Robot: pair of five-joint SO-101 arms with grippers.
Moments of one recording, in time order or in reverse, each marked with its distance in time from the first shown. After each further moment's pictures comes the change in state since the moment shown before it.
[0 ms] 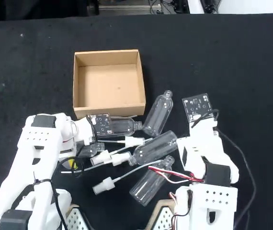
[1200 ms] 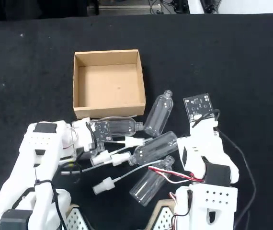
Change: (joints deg) left arm -1.0 0.1 6.9 -4.4 0.0; right arm 0.0 0.0 0.0 0.0 -0.6
